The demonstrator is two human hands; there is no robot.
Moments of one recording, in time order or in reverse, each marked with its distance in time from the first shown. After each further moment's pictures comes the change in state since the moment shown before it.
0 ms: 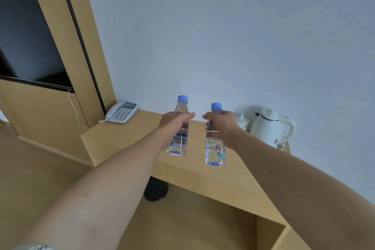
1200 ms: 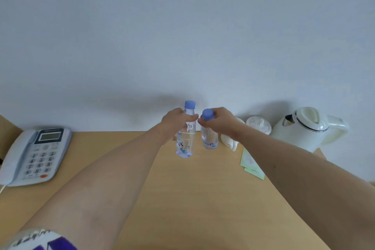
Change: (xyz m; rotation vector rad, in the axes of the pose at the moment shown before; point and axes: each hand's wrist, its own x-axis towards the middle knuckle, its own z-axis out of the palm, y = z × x) left_hand 0.467 -0.024 0.086 0.351 -0.537 -0.131; right_hand 0.395 0.034 0.042 -0.550 0.045 0.068
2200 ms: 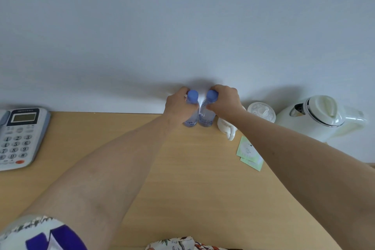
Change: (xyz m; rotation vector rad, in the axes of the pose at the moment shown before) left_hand 0.064 -0.012 0.049 0.232 0.220 0.221; right_hand 0.066 0.040 -0.009 -0.383 0.190 -0.040
